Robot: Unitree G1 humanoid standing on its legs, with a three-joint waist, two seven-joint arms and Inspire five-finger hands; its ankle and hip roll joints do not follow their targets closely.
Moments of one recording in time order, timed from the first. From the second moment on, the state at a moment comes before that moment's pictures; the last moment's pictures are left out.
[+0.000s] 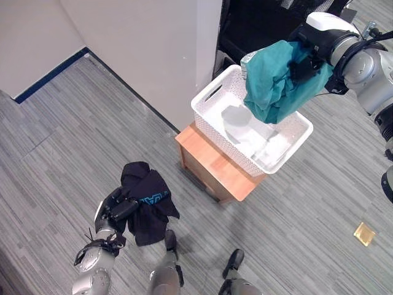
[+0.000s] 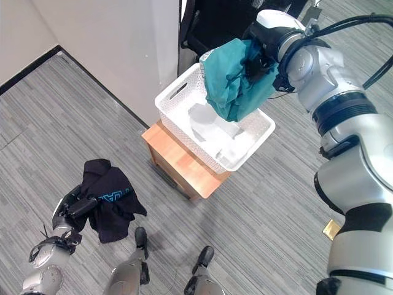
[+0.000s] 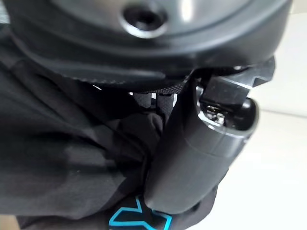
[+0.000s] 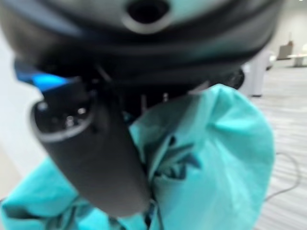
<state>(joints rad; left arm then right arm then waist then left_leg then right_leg) 0.05 0.38 0.04 0.35 -0.82 -0.15 -0.07 -1.57 -0.85 1.05 1.01 0.01 -0.07 0.14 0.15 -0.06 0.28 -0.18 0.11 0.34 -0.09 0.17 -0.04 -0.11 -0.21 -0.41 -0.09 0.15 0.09</state>
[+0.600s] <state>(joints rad) 0.03 0.37 0.03 0.35 -0.82 -0.15 -0.04 -1.36 -0.71 0.85 1.02 0.01 -0.03 0.11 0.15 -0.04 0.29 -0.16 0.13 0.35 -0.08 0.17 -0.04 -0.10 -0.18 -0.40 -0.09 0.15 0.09</state>
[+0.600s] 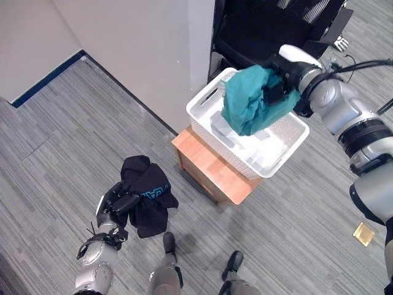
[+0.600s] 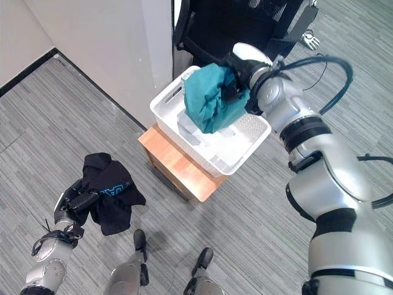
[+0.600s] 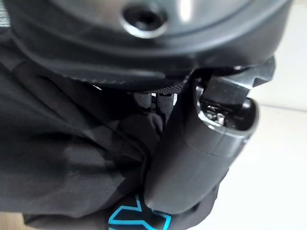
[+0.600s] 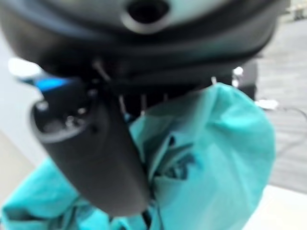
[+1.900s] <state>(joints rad) -0.01 0.35 0.16 0.33 -0.82 -0.17 -0.01 -1.10 -1.18 0.48 0.06 0.07 -0.13 0.11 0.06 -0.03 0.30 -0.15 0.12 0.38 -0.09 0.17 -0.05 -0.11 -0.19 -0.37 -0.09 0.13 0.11</state>
